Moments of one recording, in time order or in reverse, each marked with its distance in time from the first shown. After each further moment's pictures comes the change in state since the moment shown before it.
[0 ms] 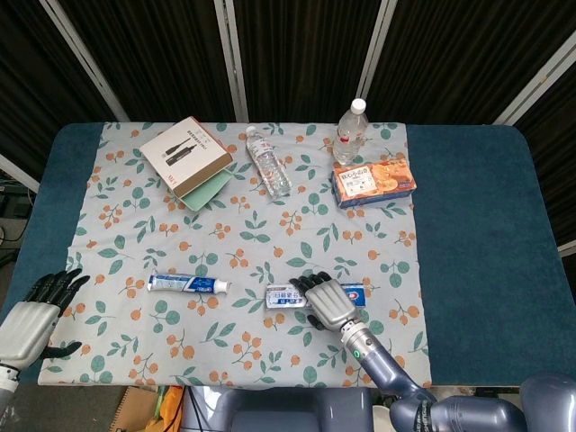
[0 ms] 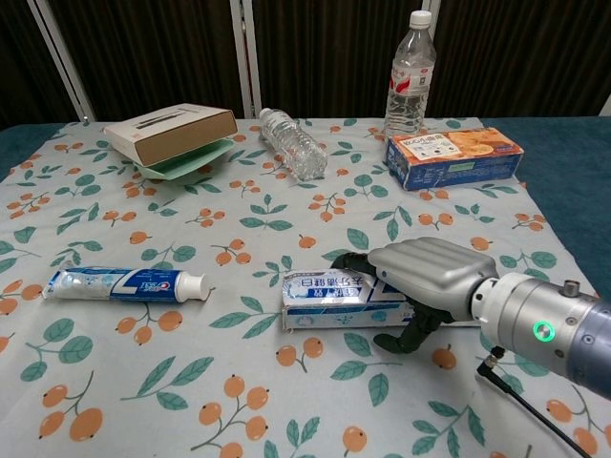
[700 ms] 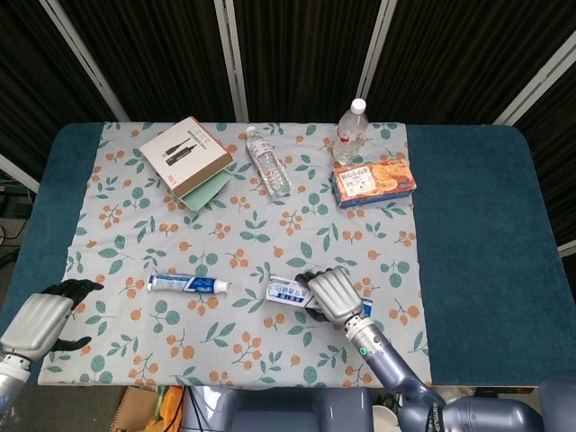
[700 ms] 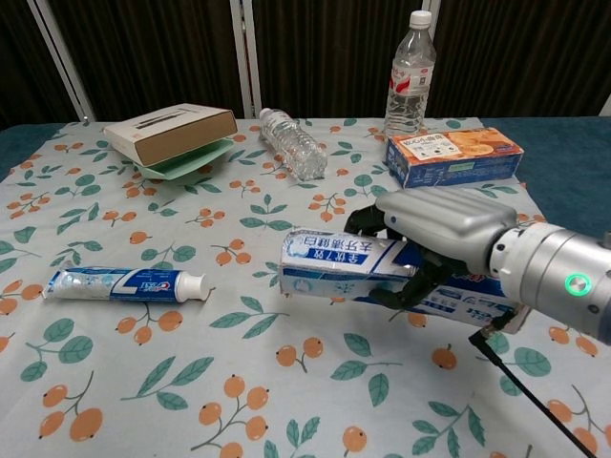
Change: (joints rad) left arm -0.078 0.019 -0.038 -0.069 -0.064 -0.112 0.059; right arm -0.004 0.103 0.024 -0.145 -0.040 0.093 0.022
